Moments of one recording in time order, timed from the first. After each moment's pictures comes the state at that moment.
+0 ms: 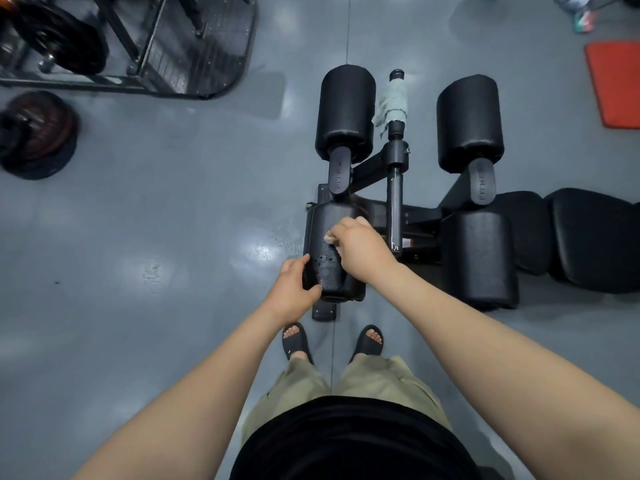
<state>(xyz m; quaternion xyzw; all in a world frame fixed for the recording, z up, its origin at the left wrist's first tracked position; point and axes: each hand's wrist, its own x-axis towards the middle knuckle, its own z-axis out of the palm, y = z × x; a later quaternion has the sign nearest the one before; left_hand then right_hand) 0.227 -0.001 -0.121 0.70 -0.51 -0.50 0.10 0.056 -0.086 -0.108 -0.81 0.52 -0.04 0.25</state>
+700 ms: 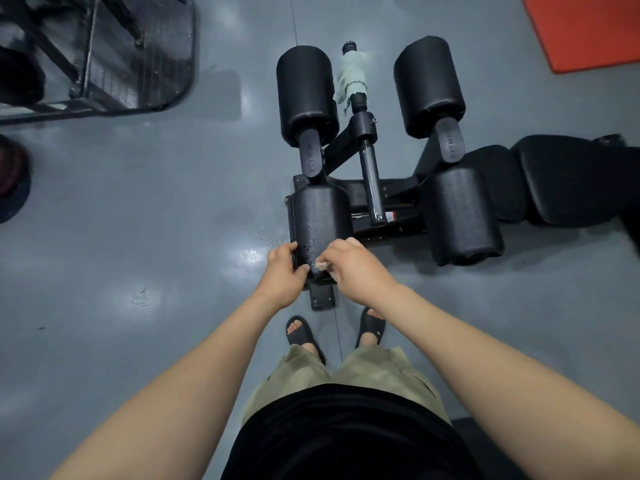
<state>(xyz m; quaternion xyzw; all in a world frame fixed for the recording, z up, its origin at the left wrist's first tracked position) 0.238 -0.009 -0.126 0.68 -0.53 -0.50 0.07 0.053 -0.003 -0.117 -0.77 0.54 -0.11 0.32</state>
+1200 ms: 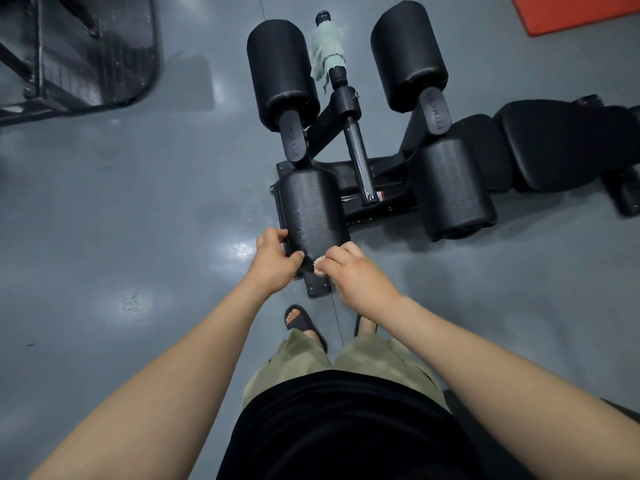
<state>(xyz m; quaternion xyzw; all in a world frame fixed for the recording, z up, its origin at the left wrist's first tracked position) 0.242 -0.021 -0.133 0.68 -0.53 -0.51 0.08 0.055 0.044 -0.129 -0.79 0.54 -0.11 0.26</state>
